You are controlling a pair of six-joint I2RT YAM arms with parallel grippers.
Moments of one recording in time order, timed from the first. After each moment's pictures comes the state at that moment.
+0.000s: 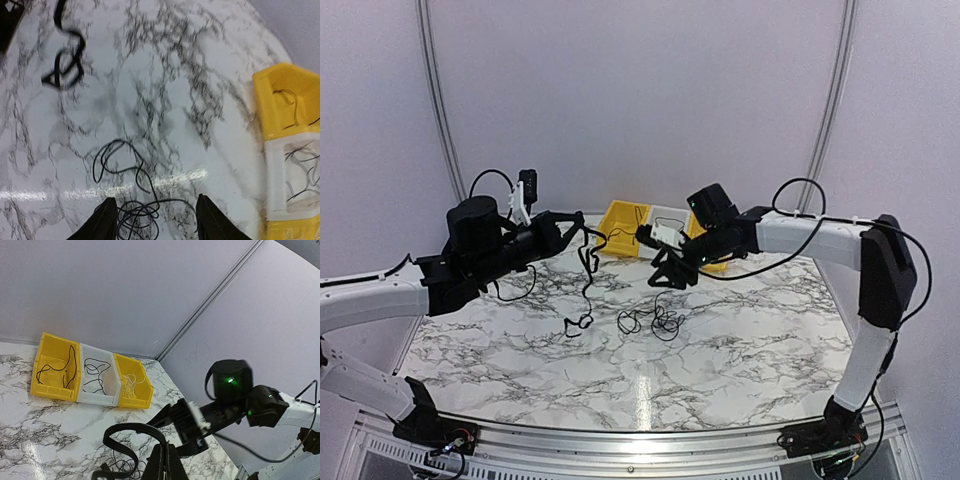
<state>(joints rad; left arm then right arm) -0.80 1.23 0.84 0.34 -0.03 -0.66 0.65 1.86 1.38 -0.43 -0.47 -0.59</state>
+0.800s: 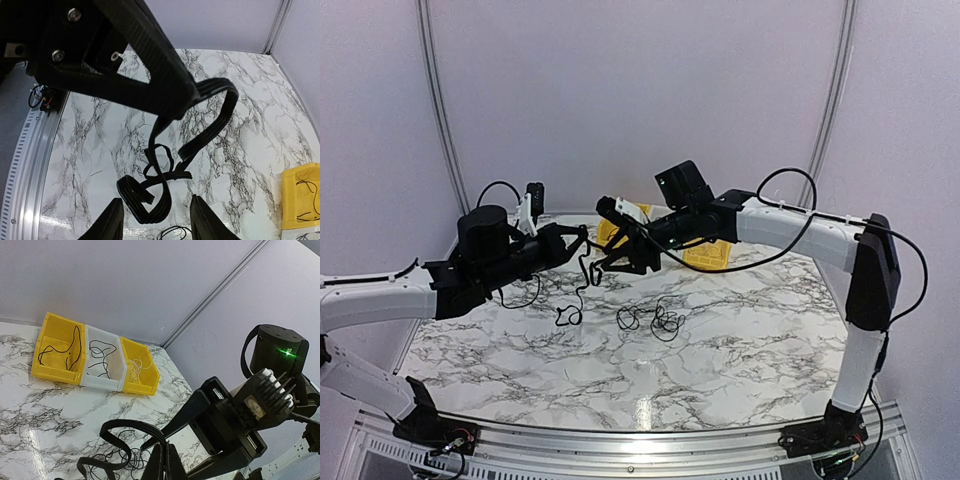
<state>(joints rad) -0.80 1.27 0.80 0.34 -0.01 -0.69 0.79 1.90 1.65 -0.42 -0.67 -0.43</state>
